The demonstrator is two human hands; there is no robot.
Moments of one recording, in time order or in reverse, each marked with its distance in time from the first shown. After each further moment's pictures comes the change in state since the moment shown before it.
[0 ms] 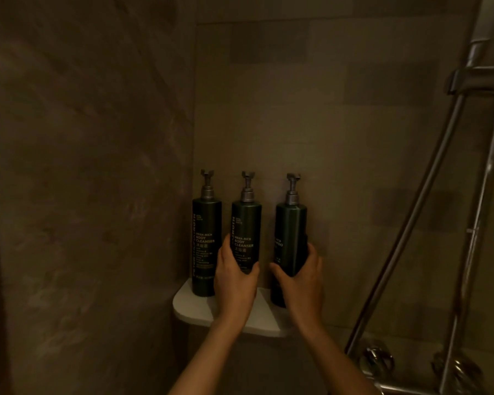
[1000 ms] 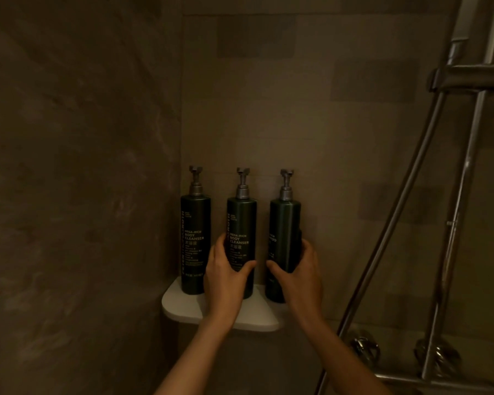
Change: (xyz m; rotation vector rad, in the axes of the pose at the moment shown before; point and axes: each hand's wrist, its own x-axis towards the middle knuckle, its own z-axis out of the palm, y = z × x) left_hand -0.002 0.003 -0.004 -0.003 -0.036 0.051; right_hand 0.007 0.013 -0.011 -0.065 0.009 -0.005
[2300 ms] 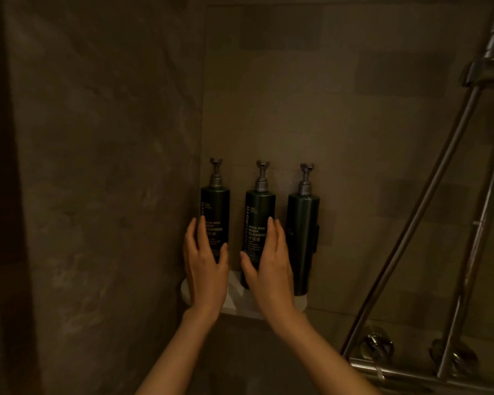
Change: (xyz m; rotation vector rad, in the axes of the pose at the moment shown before) left_hand 0.010 -0.022 -0.049 0.226 0.211 0.167; right_hand -0.041 -0.060 0.042 -0.233 -0.145 -0.367
